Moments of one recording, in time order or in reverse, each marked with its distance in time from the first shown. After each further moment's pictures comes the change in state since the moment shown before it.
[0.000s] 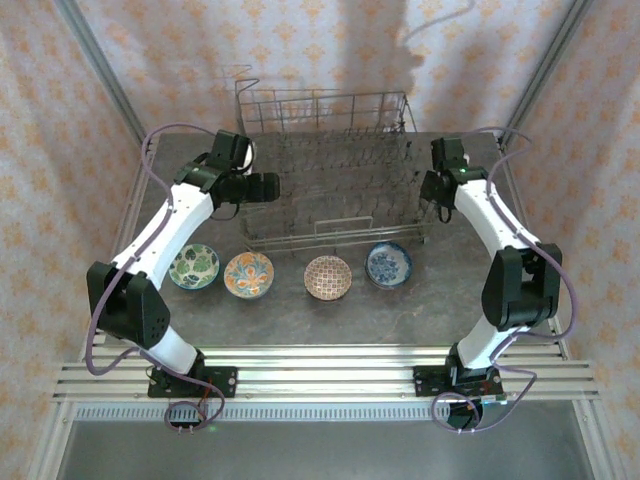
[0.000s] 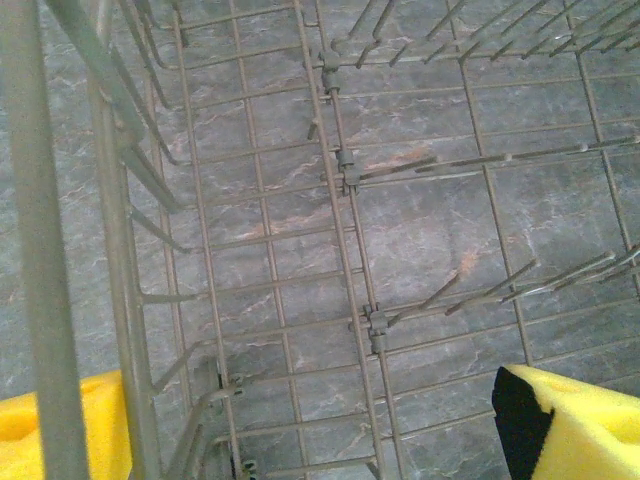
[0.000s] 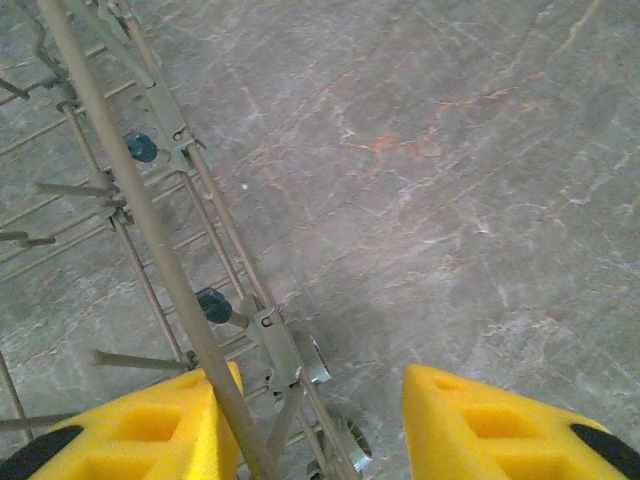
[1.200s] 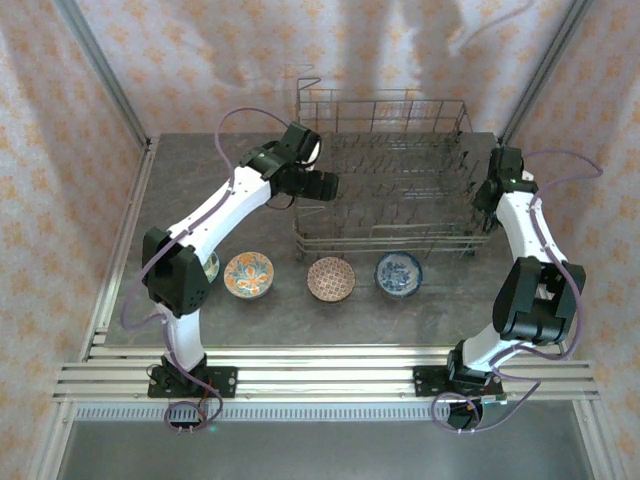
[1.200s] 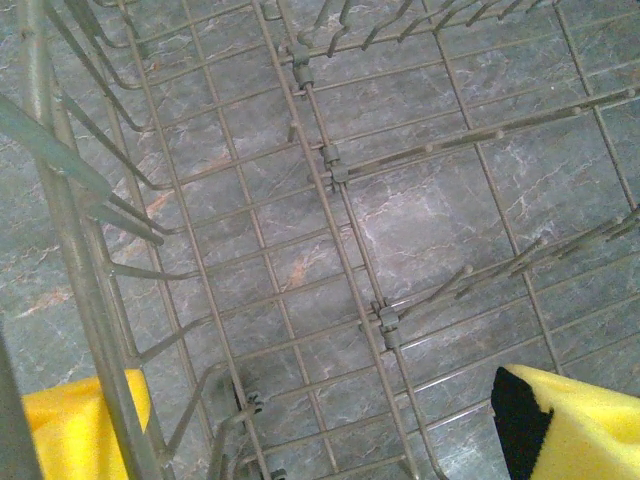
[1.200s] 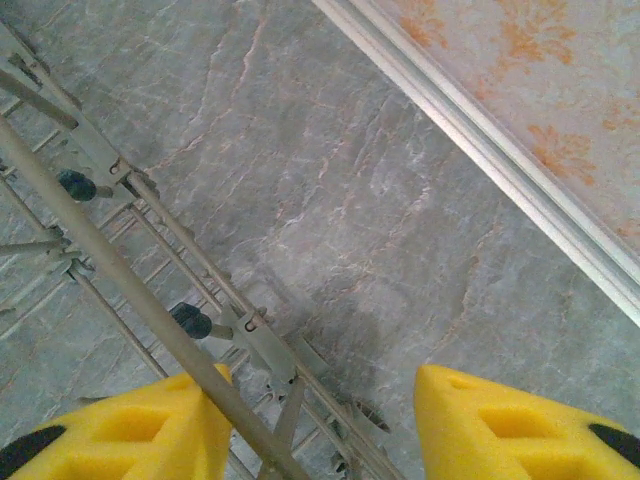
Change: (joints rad) left arm -0.254 0.317 0.373 -0.084 -0.019 -0.005; right arm -0.301 -0.085 -0.095 -0.010 0.056 0.030
